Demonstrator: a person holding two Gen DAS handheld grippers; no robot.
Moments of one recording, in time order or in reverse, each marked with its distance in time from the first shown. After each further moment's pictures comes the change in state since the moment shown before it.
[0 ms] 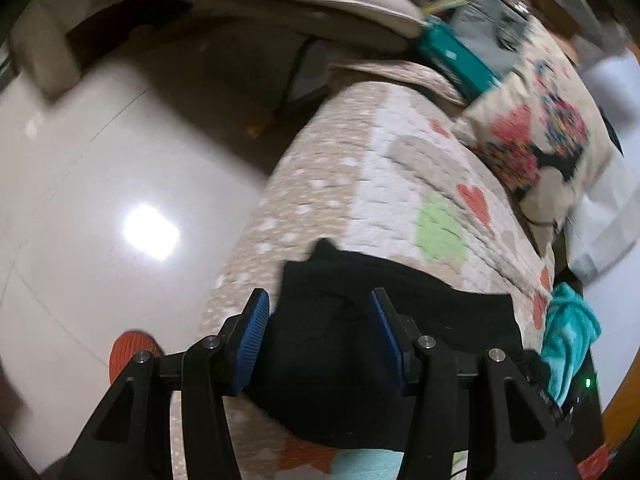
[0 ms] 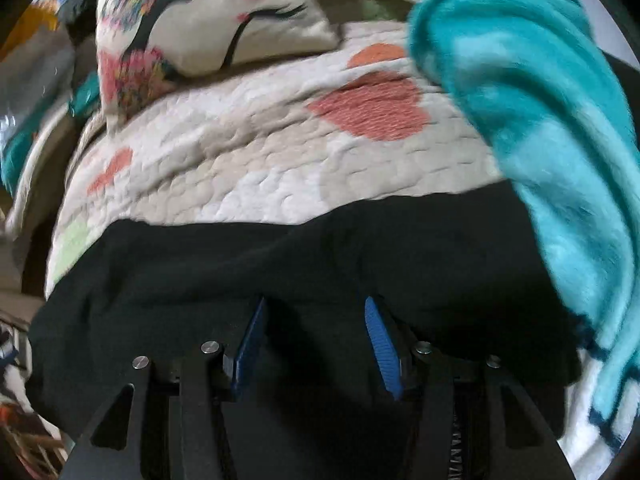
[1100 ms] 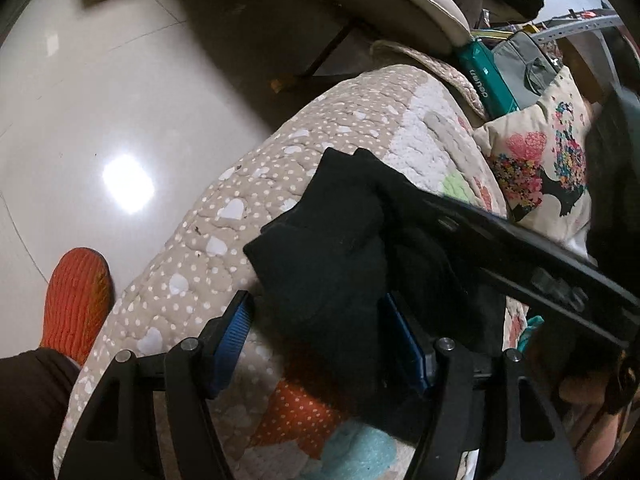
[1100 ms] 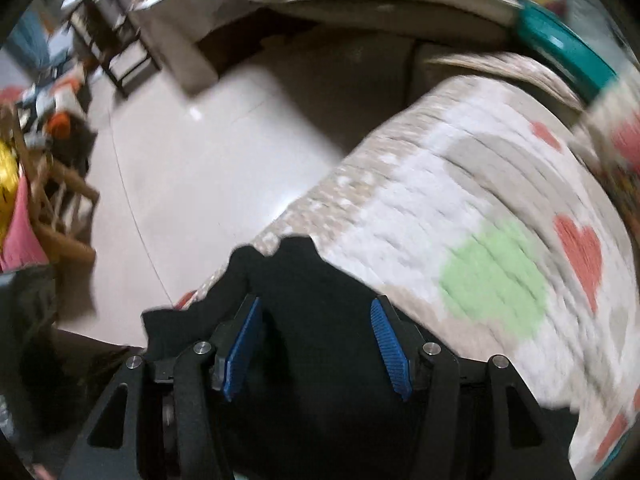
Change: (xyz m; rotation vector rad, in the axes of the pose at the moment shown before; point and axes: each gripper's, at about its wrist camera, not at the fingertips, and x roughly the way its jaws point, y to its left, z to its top) left arm 0.038 0.028 -0.075 -0.231 -0.017 -0.123; right arm 0.026 0.394 -0.063 -1.045 0.274 0.388
